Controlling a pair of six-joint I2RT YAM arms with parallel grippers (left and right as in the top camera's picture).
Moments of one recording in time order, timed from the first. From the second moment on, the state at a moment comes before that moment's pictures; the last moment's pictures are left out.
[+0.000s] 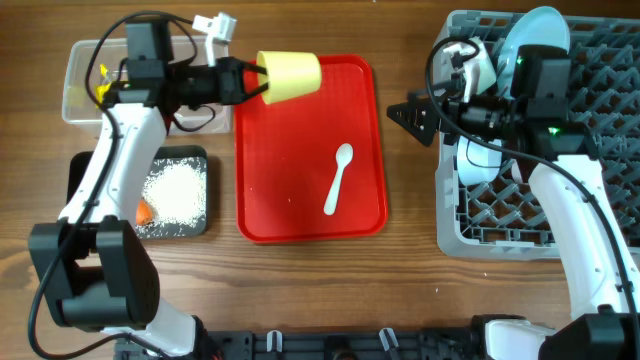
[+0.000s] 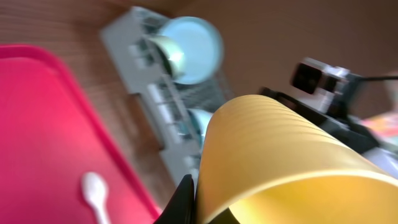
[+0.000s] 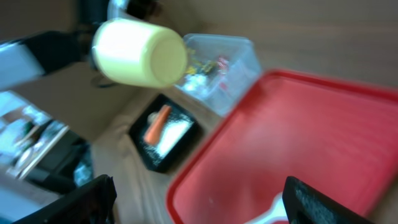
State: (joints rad) left arm 0.01 1.75 1.37 -0.41 1.30 -0.25; right arm 0.01 1.43 1.17 -0.43 -1.10 -0.02
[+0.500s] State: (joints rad) left arm -0.09 1.75 1.37 -0.40 1.51 -0.24; right arm 0.19 1.47 1.17 -0.02 -1.24 0.23
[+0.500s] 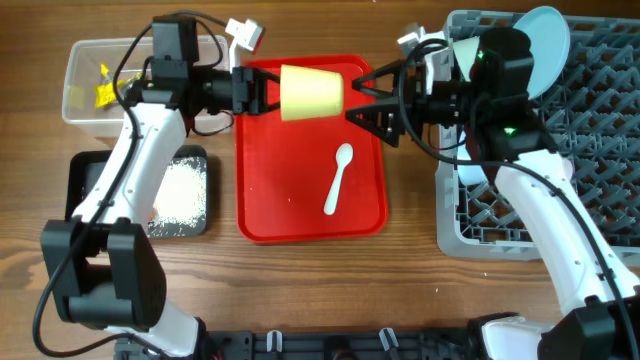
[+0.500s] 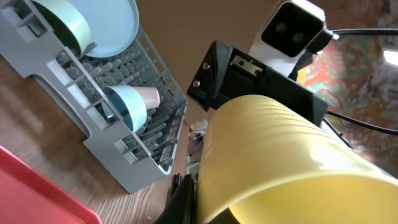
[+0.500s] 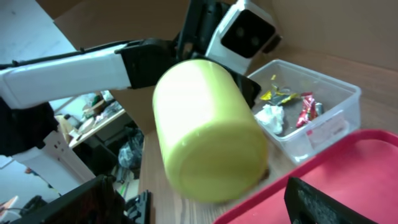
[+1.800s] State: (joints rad) left arm -0.14 1.75 1.37 -0.40 1.52 -0.21; right arm 0.31 1.54 1.17 0.15 -1.19 0.39
